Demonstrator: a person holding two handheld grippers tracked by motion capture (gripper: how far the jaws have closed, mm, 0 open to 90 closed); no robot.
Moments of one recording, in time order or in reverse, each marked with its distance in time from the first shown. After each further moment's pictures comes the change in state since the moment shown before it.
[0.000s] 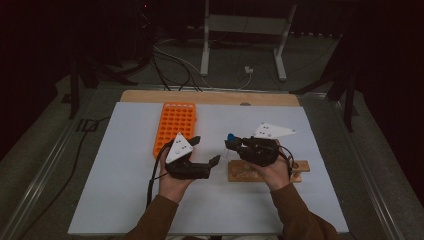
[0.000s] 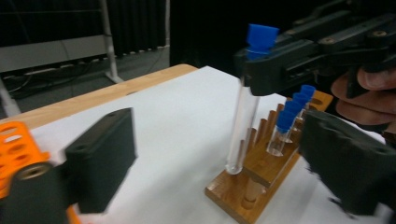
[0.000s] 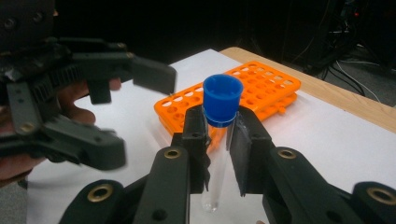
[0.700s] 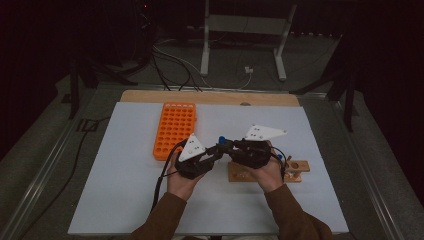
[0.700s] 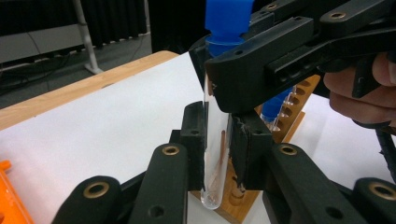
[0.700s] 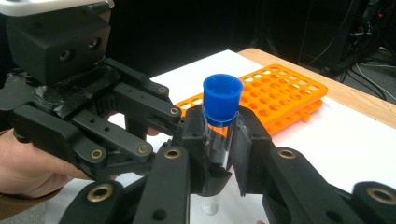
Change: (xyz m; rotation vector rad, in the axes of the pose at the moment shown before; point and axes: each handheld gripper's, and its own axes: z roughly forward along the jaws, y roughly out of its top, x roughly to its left) left arm -0.005 -0.002 0.020 0.059 -0.061 0.047; right arm 0.014 0.003 0.012 0.008 0.055 -0.020
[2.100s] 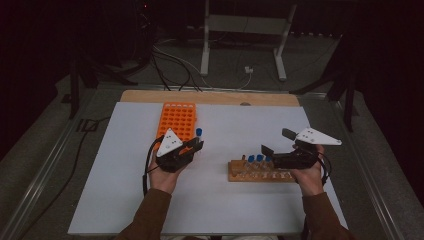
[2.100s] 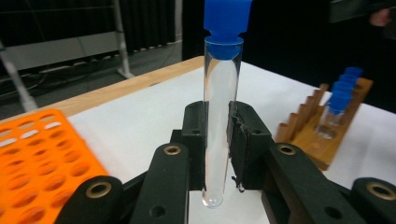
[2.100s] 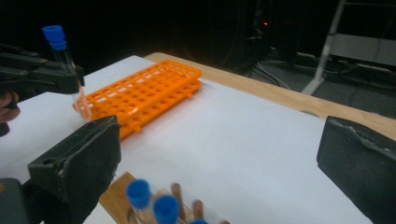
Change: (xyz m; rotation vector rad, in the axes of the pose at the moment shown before) left arm 0.046 -0.020 -0.026 -0.046 0.129 -0.042; right arm -0.055 -0.040 -0.094 -0.070 -0.330 0.087
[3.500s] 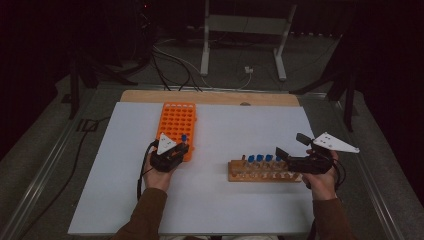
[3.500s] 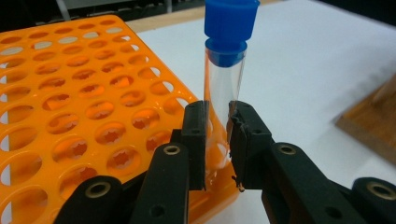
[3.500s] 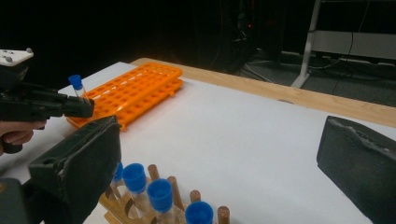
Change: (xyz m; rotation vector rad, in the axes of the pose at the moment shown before) left arm 0.034 -0.053 0.019 0.186 0.161 -0.058; right arm -0.021 -0.017 -0.025 -0.031 -0.040 0.060
